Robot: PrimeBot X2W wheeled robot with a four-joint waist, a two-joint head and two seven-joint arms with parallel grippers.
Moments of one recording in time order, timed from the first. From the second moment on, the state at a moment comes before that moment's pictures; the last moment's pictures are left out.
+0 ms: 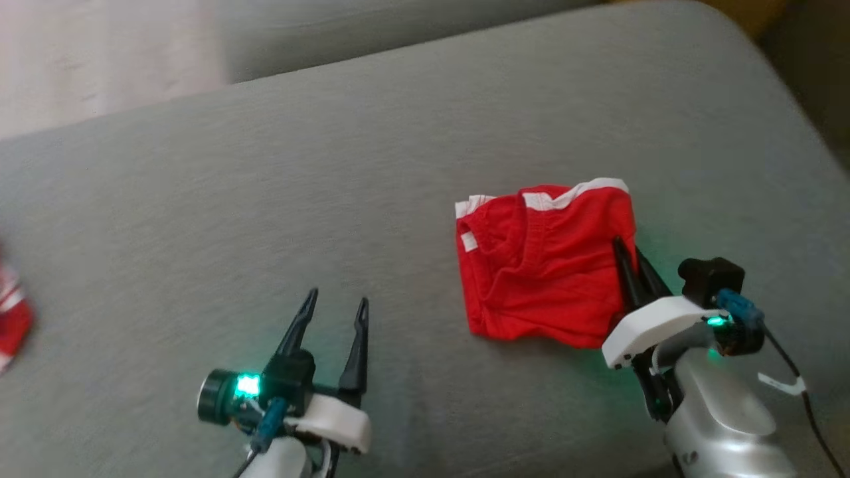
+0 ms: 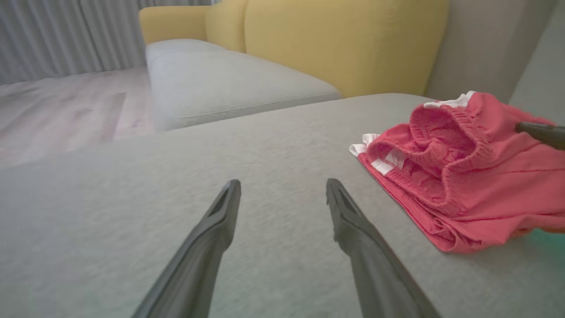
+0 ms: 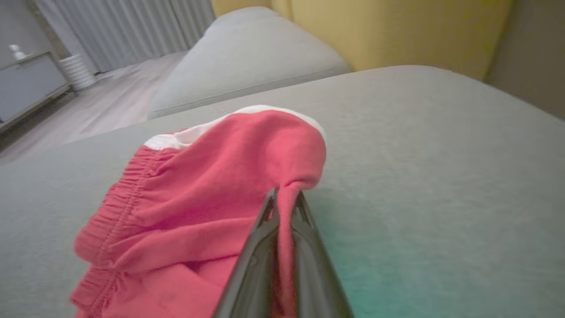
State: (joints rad) left arm -0.17 0.05 -0.42 0.44 -0.16 0.09 -0.26; right arm -0.41 -0.05 0.14 0.83 0.22 0.13 -0.26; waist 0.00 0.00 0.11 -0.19
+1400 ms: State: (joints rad) left arm -0.32 0.04 -0.37 0.43 -0.05 0.05 -0.26; right arm -0.87 -0.29 -0.43 0.94 -0.30 0.13 -0.25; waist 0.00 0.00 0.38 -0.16
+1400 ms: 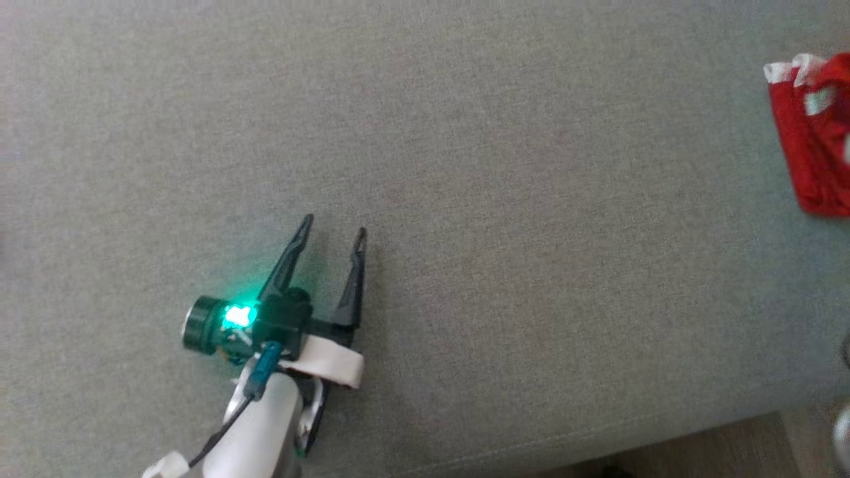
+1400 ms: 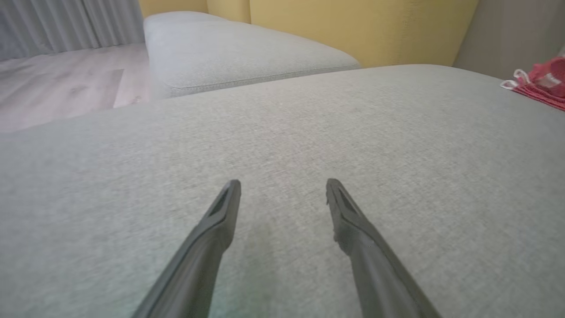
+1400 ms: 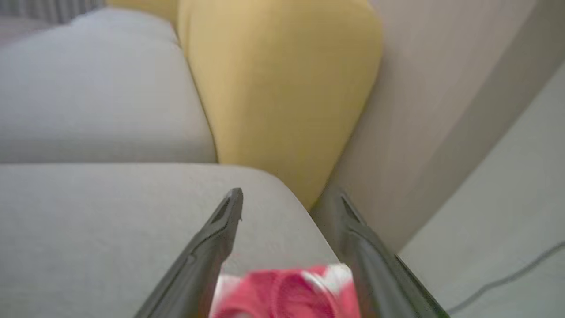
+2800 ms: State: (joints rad) left arm -0.03 0.05 -0.20 0.45 -0.13 0.12 -0.26; right arm -0.17 -0.05 0.02 0.59 0.22 0.13 -0.25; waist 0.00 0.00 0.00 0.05
